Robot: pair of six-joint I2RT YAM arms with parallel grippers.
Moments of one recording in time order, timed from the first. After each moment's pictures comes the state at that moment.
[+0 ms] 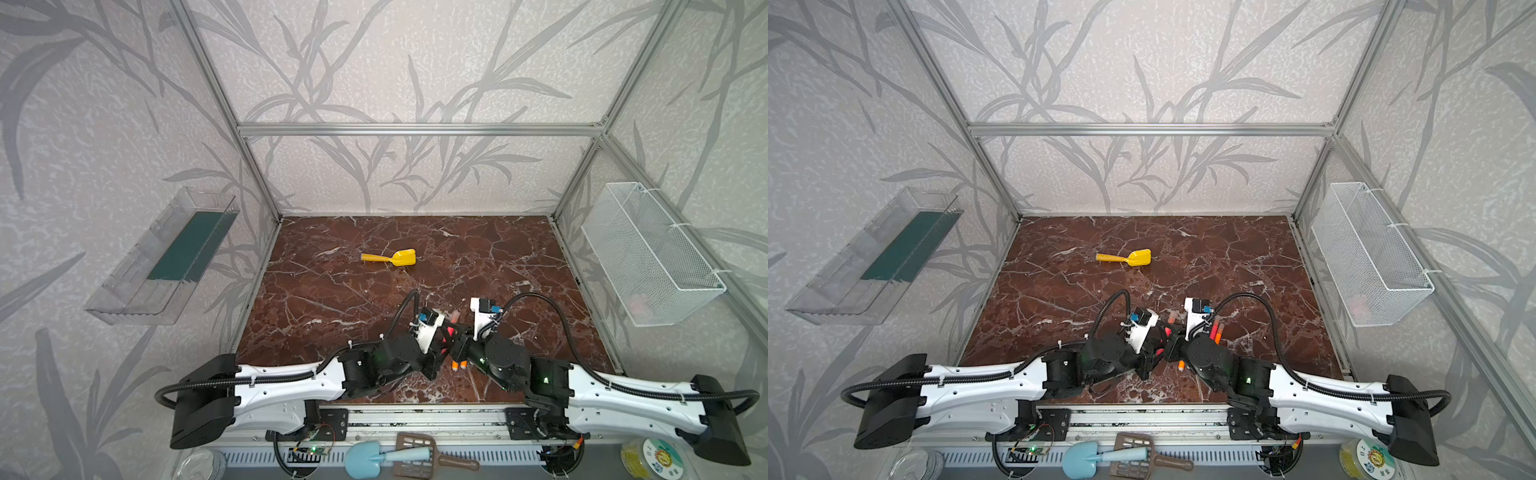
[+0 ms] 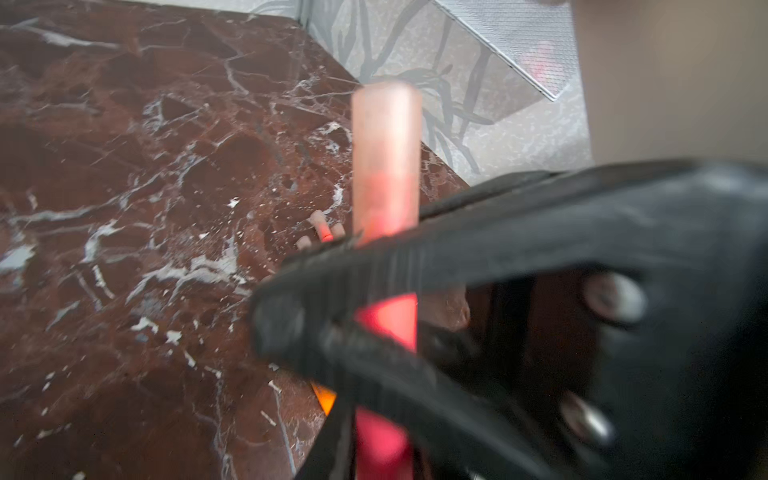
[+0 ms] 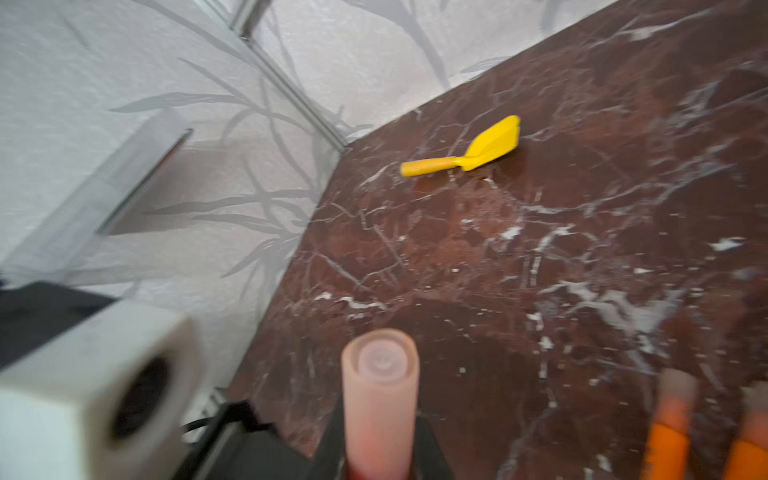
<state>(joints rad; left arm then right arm) -1.24 1.14 0.59 0.16 -0.21 -0.54 1.19 0.87 0.48 0.01 0.53 0.91</state>
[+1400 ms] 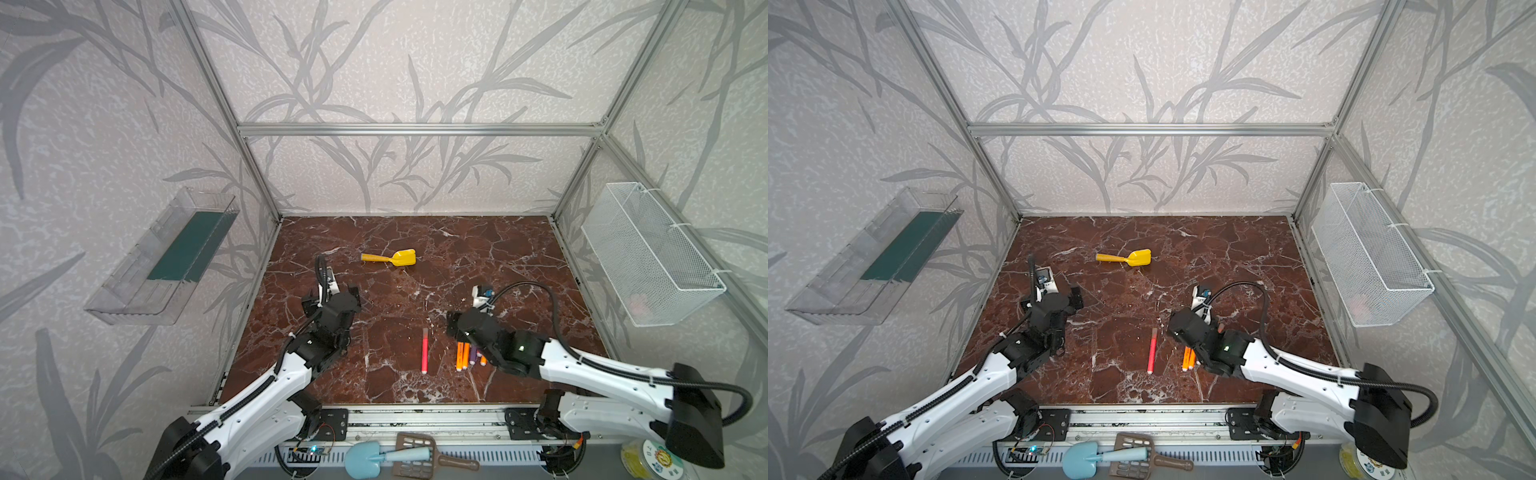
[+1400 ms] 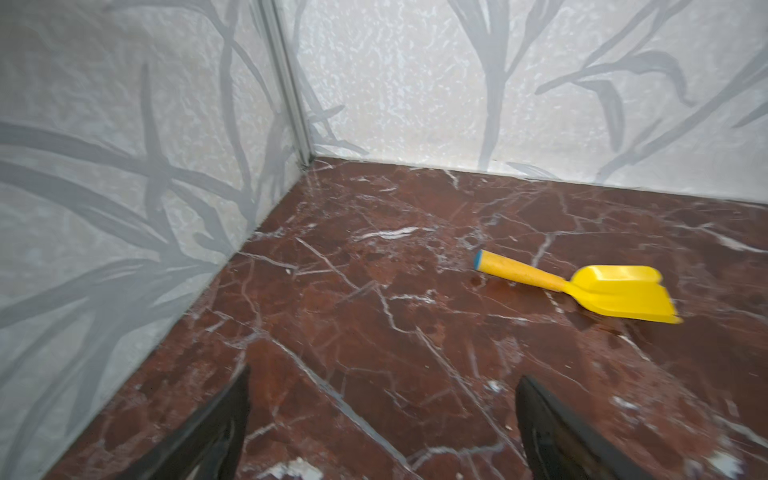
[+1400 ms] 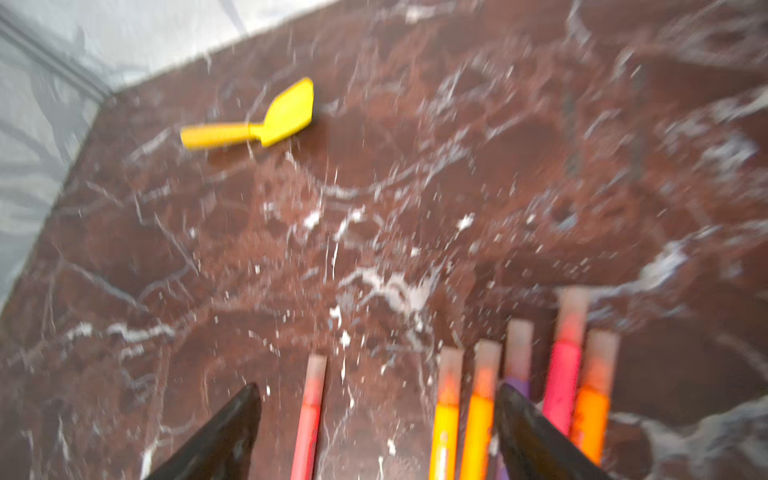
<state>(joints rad) -0.50 0.91 0.47 0.01 -0.85 -0.26 0.93 1.04 0.72 -0.41 0.58 0.89</state>
